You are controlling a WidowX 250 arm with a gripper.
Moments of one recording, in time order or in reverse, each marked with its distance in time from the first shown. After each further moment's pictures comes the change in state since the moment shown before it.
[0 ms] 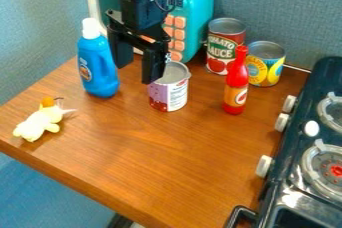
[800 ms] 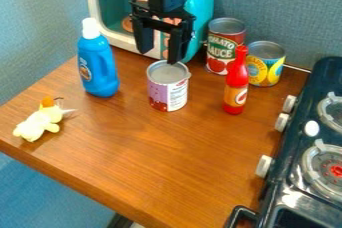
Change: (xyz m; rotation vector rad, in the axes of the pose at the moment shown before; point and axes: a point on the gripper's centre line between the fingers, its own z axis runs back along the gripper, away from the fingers) arm 0.051 0.006 -0.002 -0.052 0.045 0.102
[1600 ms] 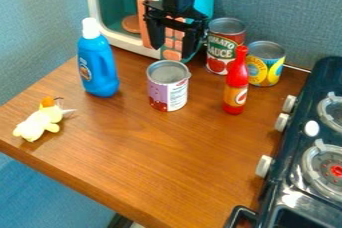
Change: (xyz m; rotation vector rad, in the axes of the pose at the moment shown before) arm 0.045 0.009 -0.014 0.049 -0.097 0.098
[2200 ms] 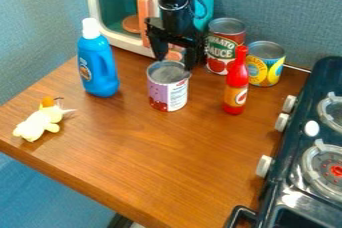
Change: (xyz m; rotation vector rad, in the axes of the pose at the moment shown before) arm 0.006 0.000 -0.024 0.028 -0.200 0.013
